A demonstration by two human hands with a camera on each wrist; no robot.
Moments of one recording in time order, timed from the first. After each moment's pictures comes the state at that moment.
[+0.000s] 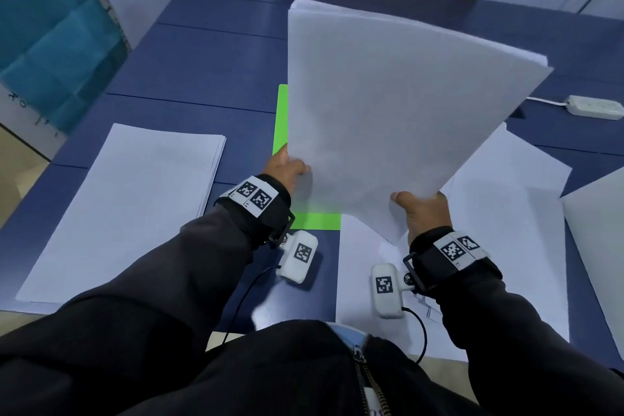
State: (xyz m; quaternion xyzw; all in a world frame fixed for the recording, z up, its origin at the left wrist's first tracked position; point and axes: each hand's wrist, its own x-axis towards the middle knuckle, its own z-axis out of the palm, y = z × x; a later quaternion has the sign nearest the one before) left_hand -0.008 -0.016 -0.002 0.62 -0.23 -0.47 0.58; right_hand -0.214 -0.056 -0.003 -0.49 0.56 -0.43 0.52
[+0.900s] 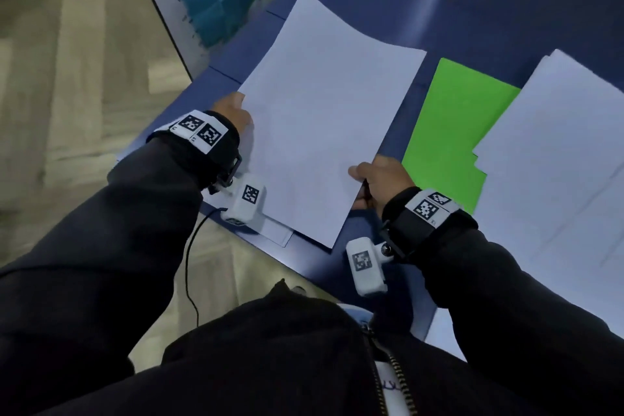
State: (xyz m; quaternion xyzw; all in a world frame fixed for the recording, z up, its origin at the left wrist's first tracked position) left_hand 0.237 0.150 -0.037 0.91 -0.16 -0.29 0.25; right_hand 0.006 0.029 -0.021 -0.59 0.48 -0.01 0.65
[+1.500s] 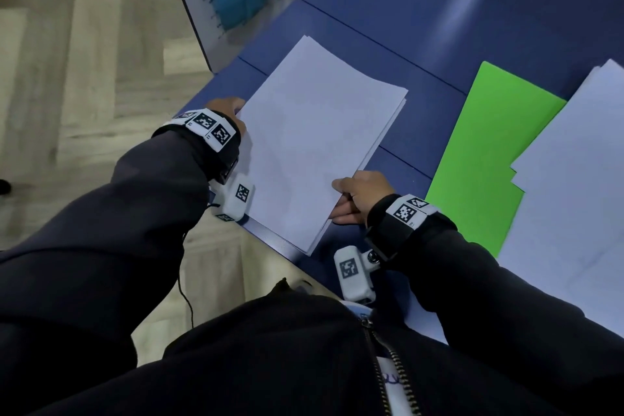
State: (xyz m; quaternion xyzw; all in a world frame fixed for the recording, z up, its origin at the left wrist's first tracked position) left_hand 0.281 0.186 -0.052 0.92 -0.23 -0.30 0.06; right_hand 0.053 0.062 -0.049 -0.57 0.48 0.11 0.66
